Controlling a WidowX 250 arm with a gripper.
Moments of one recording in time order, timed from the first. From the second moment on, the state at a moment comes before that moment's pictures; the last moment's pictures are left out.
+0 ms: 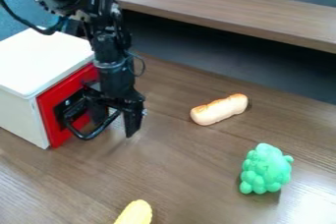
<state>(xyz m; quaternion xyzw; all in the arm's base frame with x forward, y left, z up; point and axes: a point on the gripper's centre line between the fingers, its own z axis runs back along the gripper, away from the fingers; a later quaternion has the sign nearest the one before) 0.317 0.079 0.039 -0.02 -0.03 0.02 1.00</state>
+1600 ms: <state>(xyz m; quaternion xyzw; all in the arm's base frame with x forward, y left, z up) 0.321 -0.028 0.037 -0.08 0.00 -0.17 0.98</state>
